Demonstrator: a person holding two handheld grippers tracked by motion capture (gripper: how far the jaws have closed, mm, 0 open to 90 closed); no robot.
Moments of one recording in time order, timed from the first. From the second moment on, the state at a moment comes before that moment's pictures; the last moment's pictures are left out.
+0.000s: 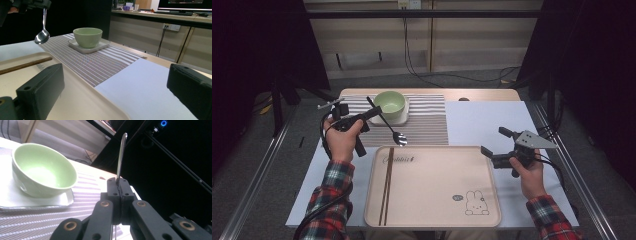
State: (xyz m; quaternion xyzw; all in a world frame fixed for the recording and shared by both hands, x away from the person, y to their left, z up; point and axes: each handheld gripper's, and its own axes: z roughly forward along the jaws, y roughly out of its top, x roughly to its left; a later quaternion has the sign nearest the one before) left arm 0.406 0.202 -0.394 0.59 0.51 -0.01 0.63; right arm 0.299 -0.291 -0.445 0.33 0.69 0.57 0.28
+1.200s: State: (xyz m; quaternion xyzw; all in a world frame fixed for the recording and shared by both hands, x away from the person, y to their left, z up) left arm 0.353 0.190 -0.441 0.63 0.50 -0.10 0.58; right arm 0.298 -0.291 -0.445 0.33 0.69 0.57 0.28
